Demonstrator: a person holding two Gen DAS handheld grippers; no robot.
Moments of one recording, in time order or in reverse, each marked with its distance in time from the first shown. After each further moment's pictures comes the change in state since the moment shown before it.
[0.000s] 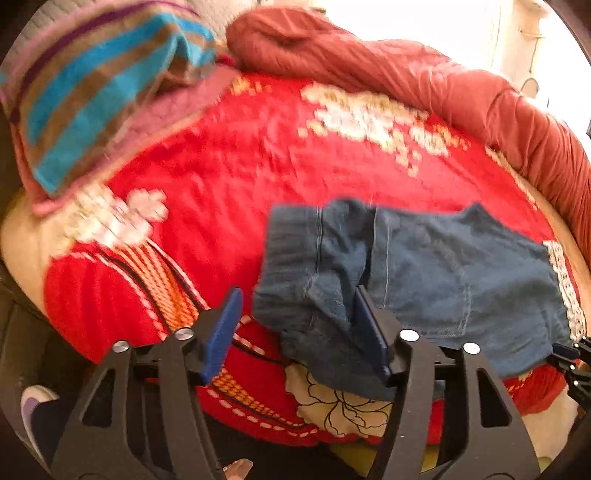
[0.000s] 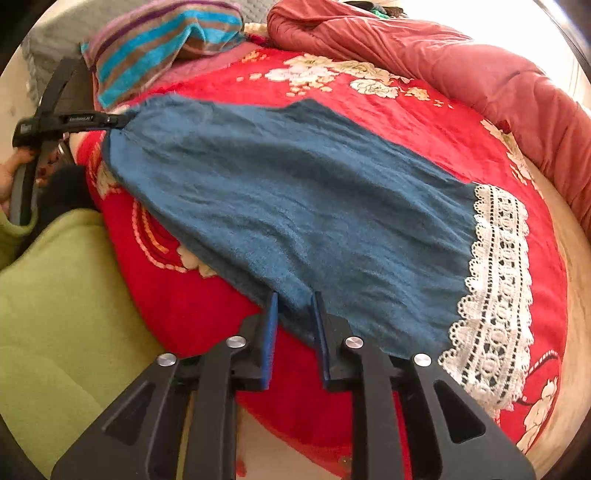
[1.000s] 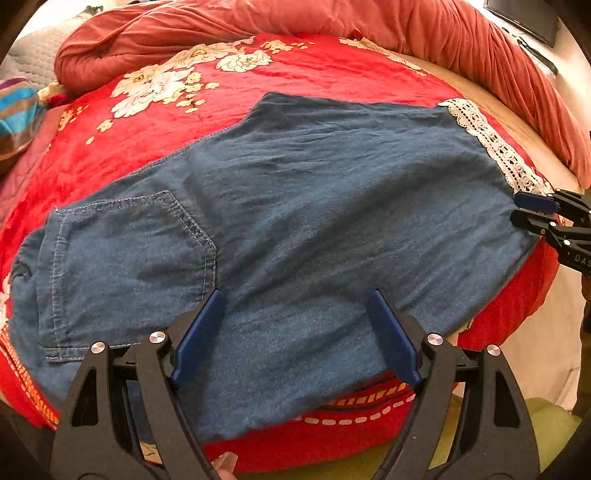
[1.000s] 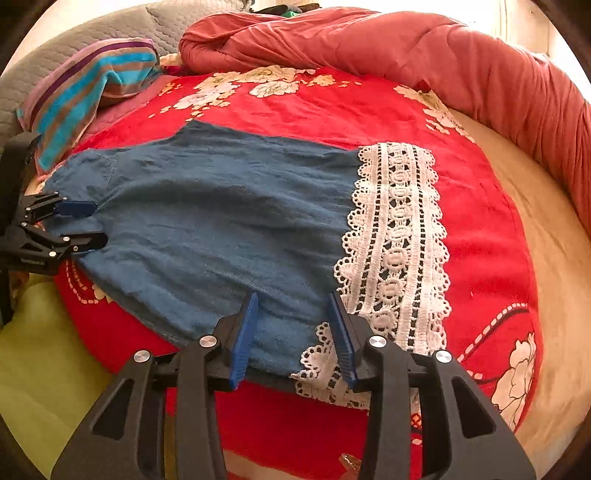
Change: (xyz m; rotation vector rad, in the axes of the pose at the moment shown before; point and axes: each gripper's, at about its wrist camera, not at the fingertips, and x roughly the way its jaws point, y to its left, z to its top) left arm 0.048 -0.176 -0.042 0.449 0.198 -0.239; right arm -0.004 -0.068 -0.018 0.217 -0.044 -0.156
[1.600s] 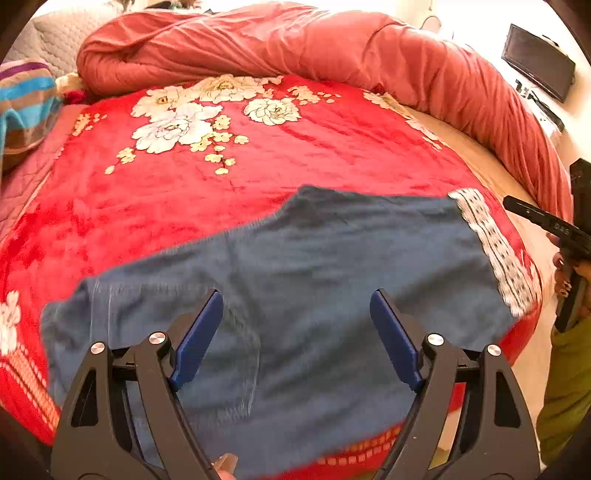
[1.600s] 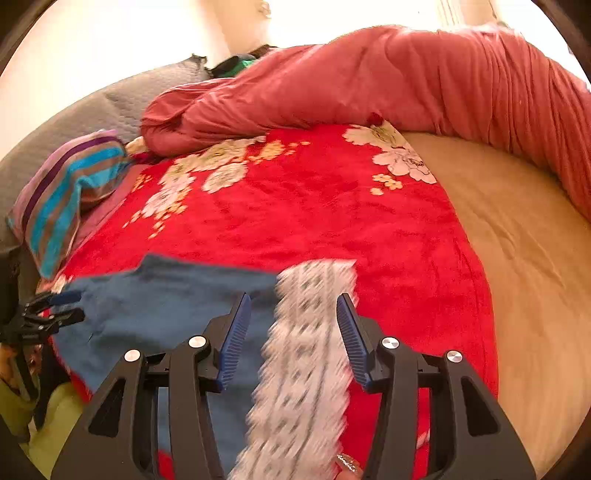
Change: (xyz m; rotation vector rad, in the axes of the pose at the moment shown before) left arm -0.027 0.039 0.067 -0.142 -0.088 -0.053; right arm -0.008 -0.106 0.083 0.259 -0.149 0.063
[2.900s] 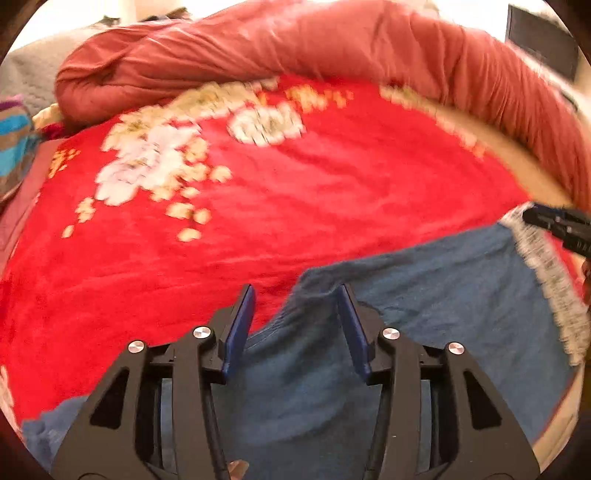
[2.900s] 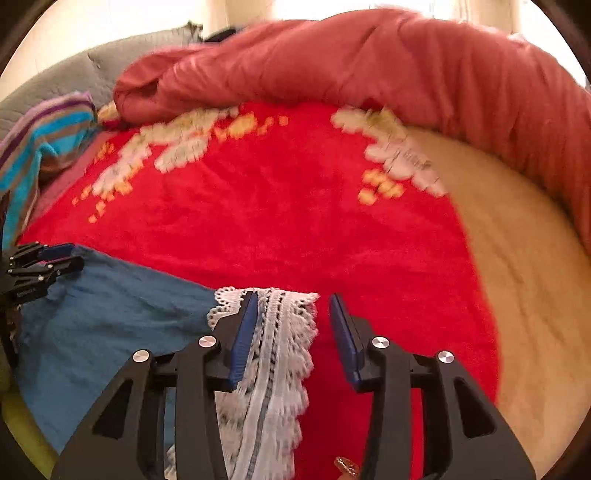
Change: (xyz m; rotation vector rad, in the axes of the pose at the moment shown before) left arm 0.078 -0.005 0.056 0.073 -0.076 0.069; right arm 0.063 -0.009 0.021 -0.129 0.035 -0.122
